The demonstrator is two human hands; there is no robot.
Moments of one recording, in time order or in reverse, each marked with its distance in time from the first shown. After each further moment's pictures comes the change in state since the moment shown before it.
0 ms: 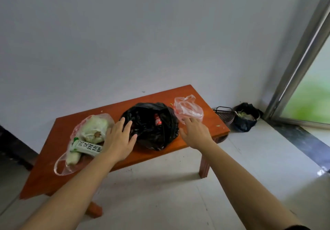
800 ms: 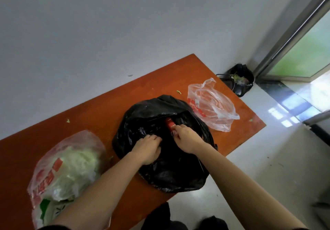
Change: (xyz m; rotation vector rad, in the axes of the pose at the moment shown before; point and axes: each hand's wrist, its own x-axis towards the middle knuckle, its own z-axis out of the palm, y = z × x) left_hand 0.312 -0.092 0.203 -0.093 -0.685 0.566; right_hand 0.284 -0.063 0.197 0.175 -0.480 0.264
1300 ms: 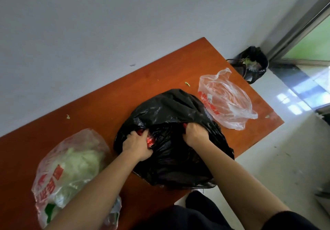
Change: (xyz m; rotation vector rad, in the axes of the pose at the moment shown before) left_hand 0.017 -0.056 0.002 -0.002 -0.174 -0.436; right_hand 0.055 0.001 0.012 -0.063 -0.076 0.387
